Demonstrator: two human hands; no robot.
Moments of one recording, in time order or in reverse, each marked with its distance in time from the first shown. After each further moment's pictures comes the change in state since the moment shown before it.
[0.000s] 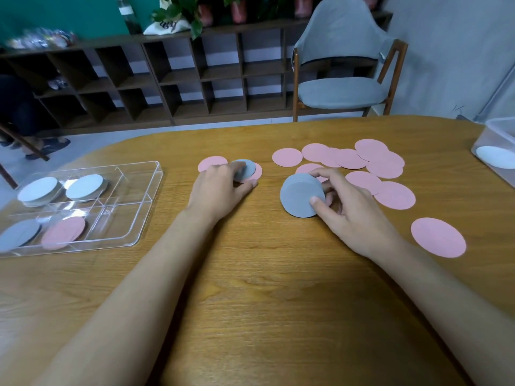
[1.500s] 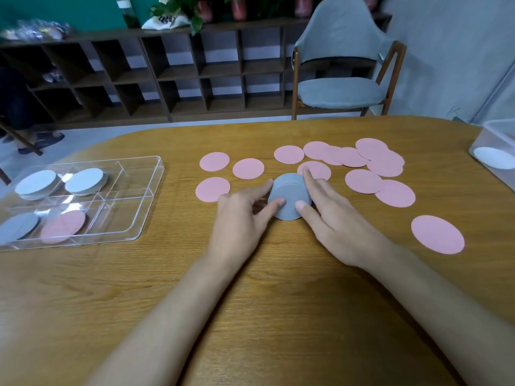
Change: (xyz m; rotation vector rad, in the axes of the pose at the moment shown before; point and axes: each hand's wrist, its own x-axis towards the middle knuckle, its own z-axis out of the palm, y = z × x) left_hand -0.076 0.043 0.008 -0.559 0.213 0.084; right_hand -0.007 -0.029 0.014 -0.099 -0.214 0.032
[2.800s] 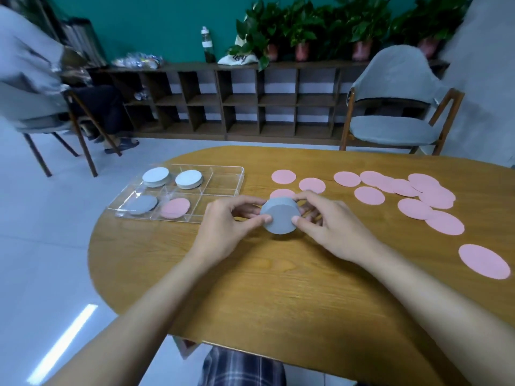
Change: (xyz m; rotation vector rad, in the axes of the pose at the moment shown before) left_hand -0.054 -0.020 -0.160 -0.105 0.023 -0.168; right_hand 0.011 -0.111 0.032 0.191 0.023 -0.255
